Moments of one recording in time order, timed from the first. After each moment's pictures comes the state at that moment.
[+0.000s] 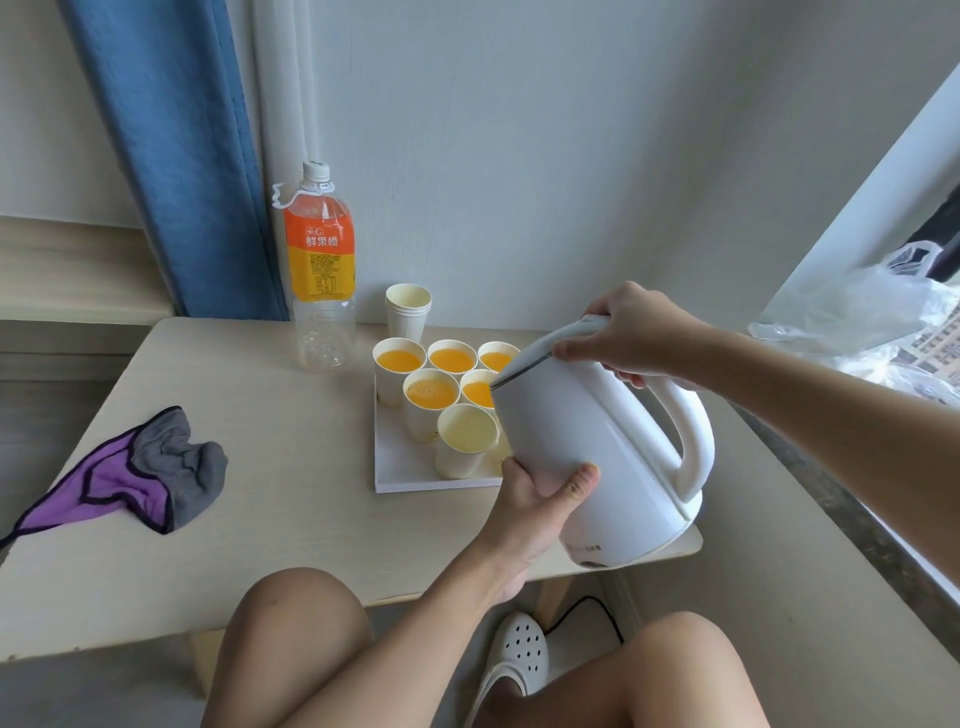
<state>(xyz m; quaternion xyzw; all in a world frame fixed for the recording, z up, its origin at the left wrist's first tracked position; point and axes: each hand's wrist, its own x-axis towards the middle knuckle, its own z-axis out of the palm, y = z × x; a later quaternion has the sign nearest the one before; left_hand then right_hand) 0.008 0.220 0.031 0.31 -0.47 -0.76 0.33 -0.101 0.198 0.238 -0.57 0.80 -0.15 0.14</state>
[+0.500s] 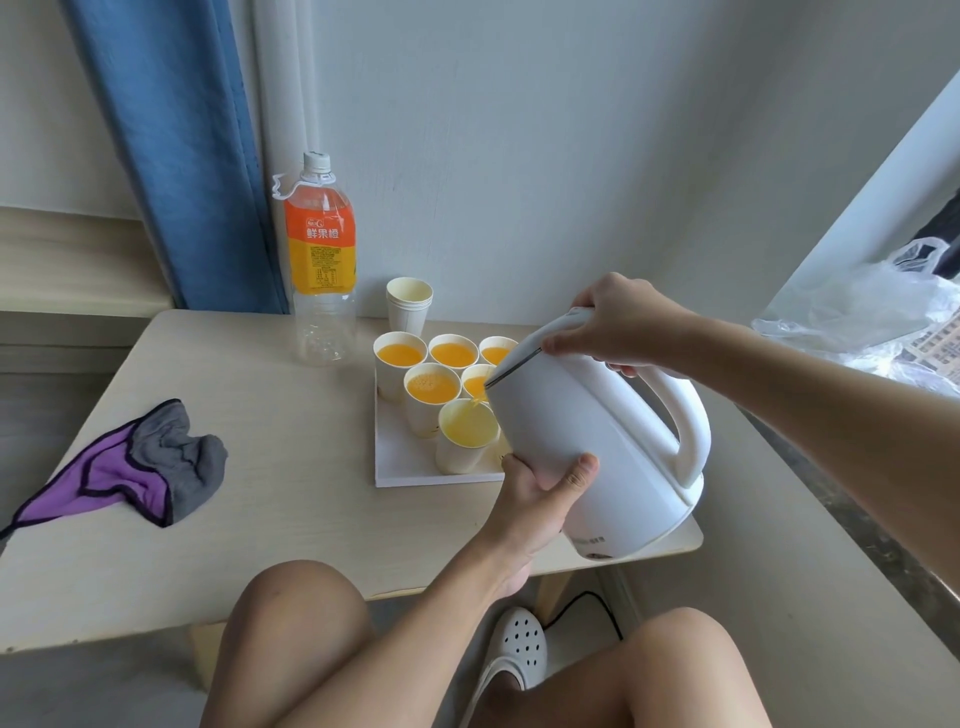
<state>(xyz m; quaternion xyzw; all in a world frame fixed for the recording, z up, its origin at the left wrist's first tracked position) 0.003 0.218 0.029 0.31 -0.45 -0.77 0.33 -0.093 0.187 0.238 -0.59 0.79 -0.11 0.11</state>
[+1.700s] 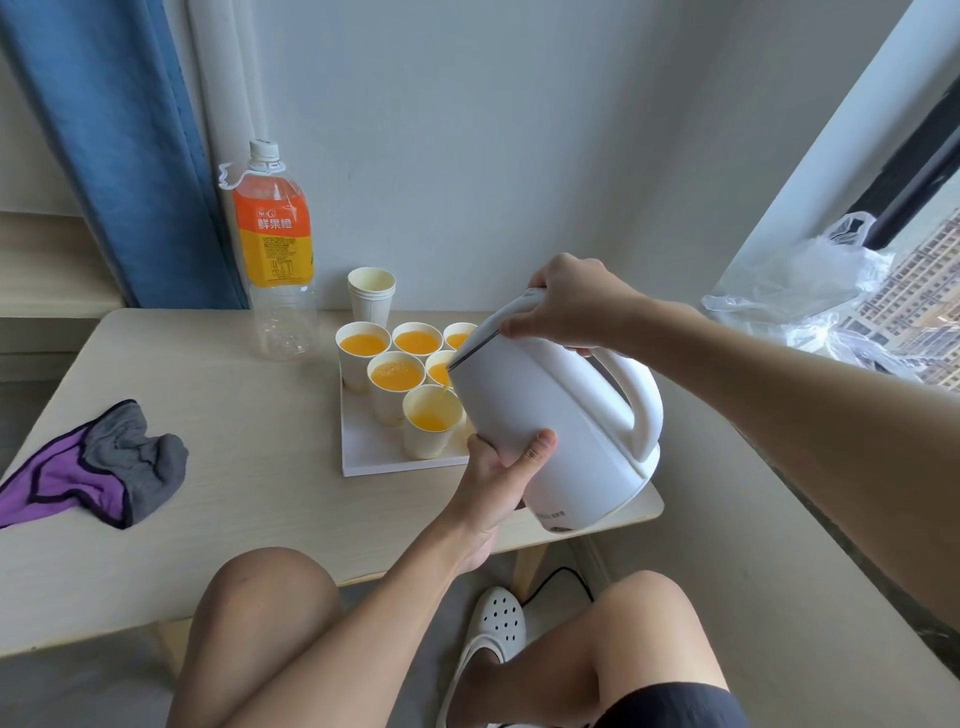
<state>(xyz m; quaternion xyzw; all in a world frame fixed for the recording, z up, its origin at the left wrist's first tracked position) 0.007 0.221 0.036 0.26 -0.46 -0.78 0.34 -0.091 0.195 0.238 -0.59 0.80 -0.10 0.08</state>
